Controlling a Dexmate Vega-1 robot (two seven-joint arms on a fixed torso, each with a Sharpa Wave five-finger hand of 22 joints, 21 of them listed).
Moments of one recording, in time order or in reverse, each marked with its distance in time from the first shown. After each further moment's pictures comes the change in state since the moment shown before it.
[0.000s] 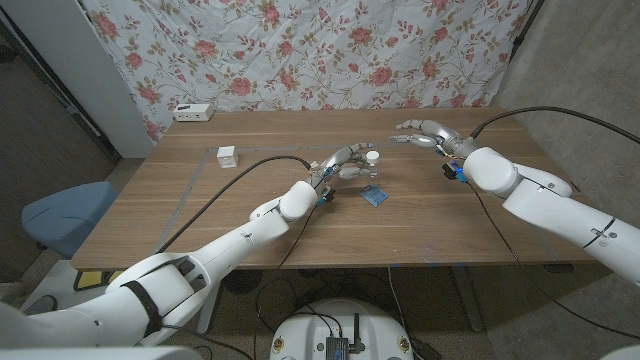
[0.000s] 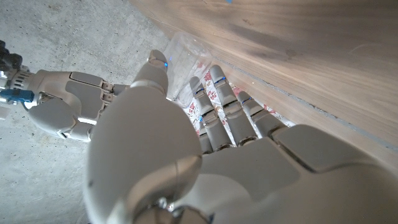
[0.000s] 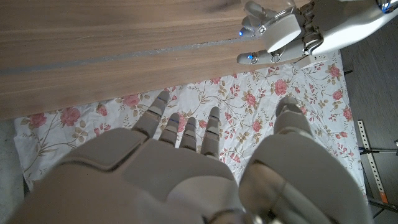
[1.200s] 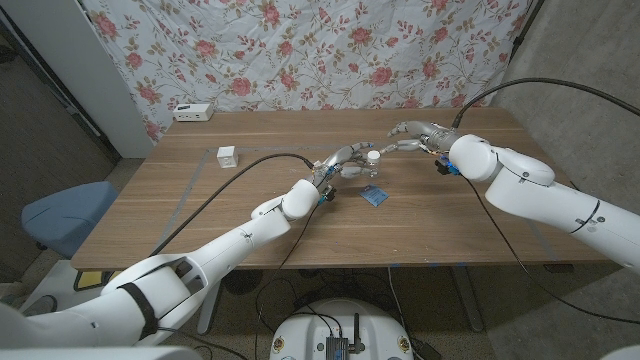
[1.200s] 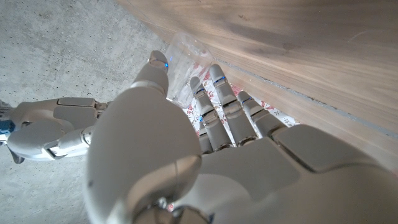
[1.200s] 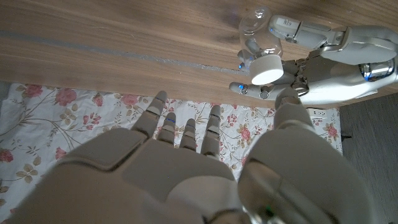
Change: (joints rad) left arm 0.009 0.020 0.008 -0.074 0.043 0.082 0.031; left_hand -0.007 0.009 0.017 0.000 -0.003 0.002 -0.002 0.000 0.000 0.000 0.000 0.000 0.000 0.012 -0.002 0.000 0.000 0.000 0.000 0.000 0.000; right arm 0.182 -0.010 -0.189 -0.130 -0.262 -0.276 0.237; right_hand 0.071 -0.020 0.016 0.009 -0.021 0.029 0.004 0.008 0.006 -0.023 -0.002 0.000 0.000 -0.001 0.059 0.005 0.000 -0.013 0.024 0.000 0.000
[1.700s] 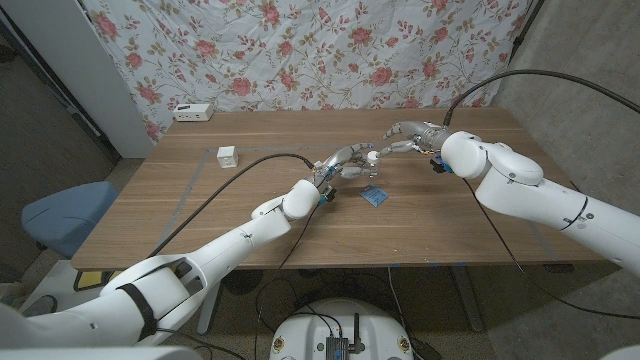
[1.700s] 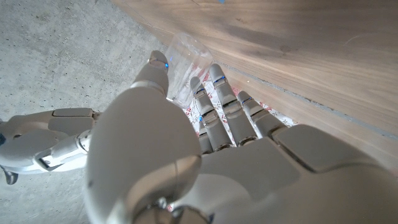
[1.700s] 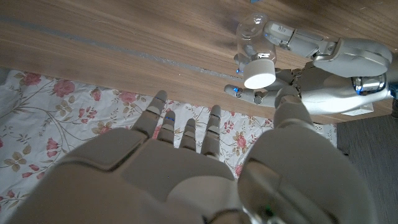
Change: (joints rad) left arm 0.002 0.002 0.003 -0.011 0.002 0.020 0.000; left_hand -0.008 0.003 0.007 0.001 0.000 0.005 -0.005 0.000 0.000 0.002 0.002 -0.002 0.000 0.011 0.000 0.000 0.000 0.000 0.000 0.000 0.000; right arm 0.052 0.018 -0.068 -0.024 -0.121 -0.059 0.094; right_hand 0.019 0.000 0.008 0.001 0.000 0.010 0.018 0.004 0.003 0.004 0.004 0.000 0.000 0.015 0.014 0.004 0.000 0.005 0.005 0.000 0.000
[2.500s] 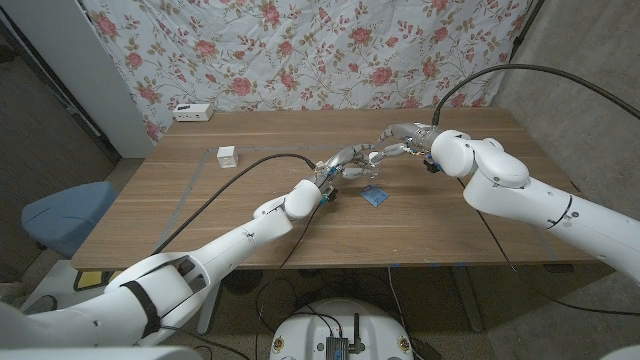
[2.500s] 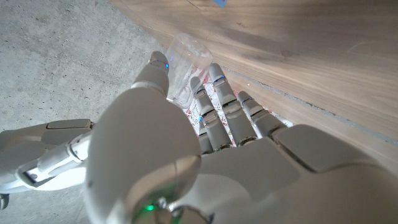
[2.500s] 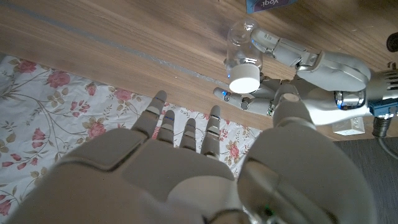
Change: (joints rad) left arm -0.018 -0.017 0.011 0.037 -0.004 -0.008 -0.005; left_hand 0.002 0.007 0.012 -0.004 -0.006 0.006 -0.006 0.000 0.000 0.000 0.000 -0.001 0.000 0.005 -0.005 0.000 -0.005 0.000 0.000 0.000 0.000; right arm 0.057 0.046 -0.077 -0.001 -0.159 -0.032 0.134; right_hand 0.021 -0.013 0.004 0.002 -0.004 -0.005 0.005 0.000 0.009 0.000 0.000 0.004 0.000 0.002 0.009 0.000 0.000 -0.005 0.005 0.000 0.000
